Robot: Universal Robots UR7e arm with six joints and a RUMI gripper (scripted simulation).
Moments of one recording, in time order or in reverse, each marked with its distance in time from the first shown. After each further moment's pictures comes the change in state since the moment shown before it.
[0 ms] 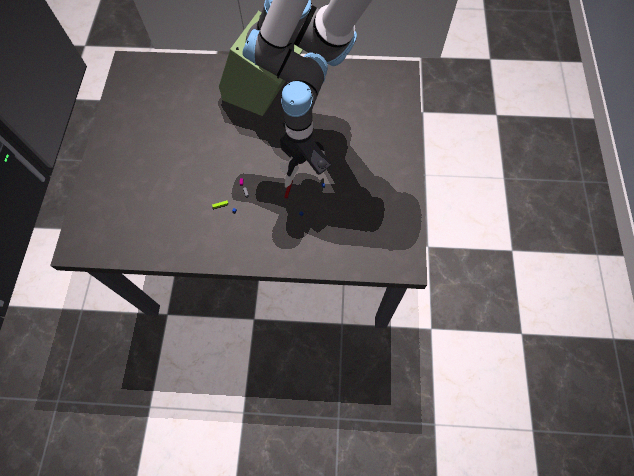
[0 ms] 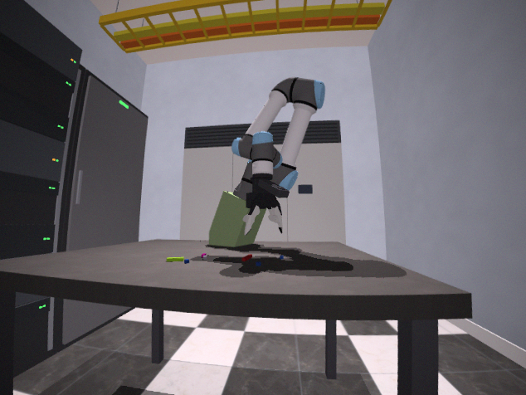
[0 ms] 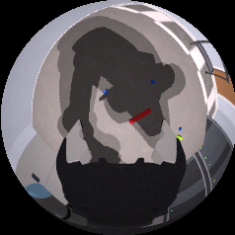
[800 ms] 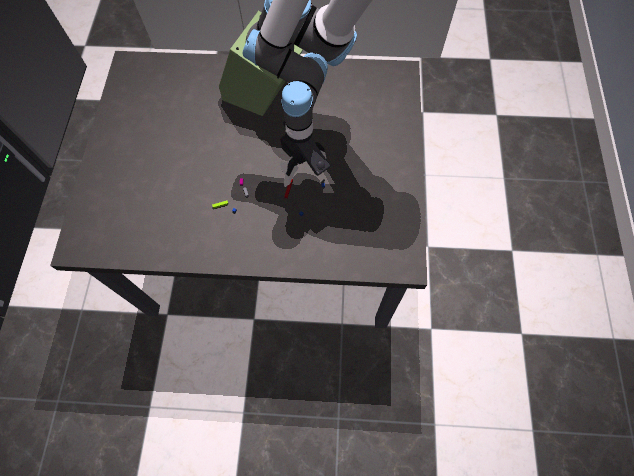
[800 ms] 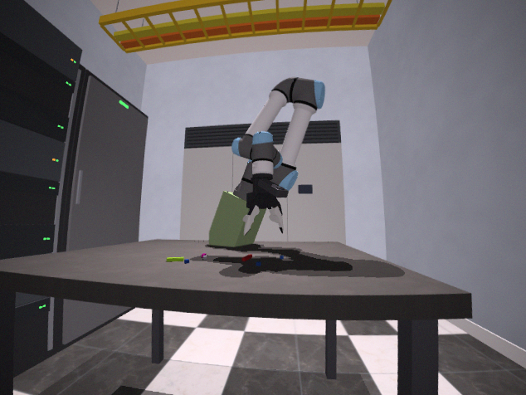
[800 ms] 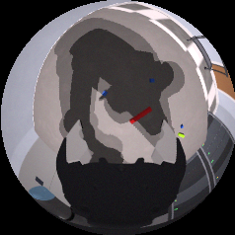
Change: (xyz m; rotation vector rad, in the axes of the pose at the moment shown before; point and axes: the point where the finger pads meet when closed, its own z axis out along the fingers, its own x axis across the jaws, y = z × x) arm 0.001 -0.001 0.000 0.000 0.000 0.052
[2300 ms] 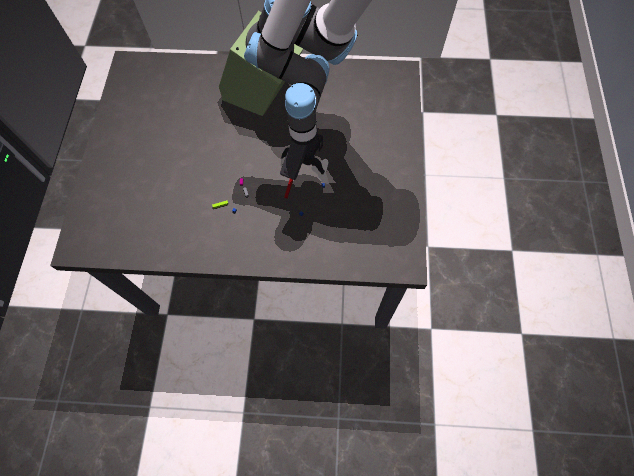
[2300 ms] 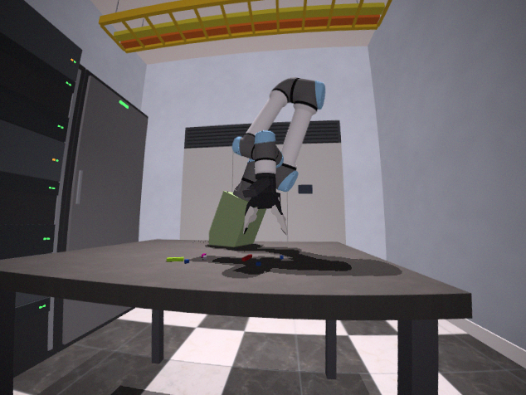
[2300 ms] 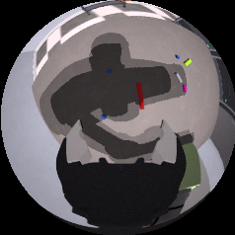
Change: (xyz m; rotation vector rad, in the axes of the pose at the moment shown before) arm 0.009 -0.003 0.000 0.001 -0.011 1.113
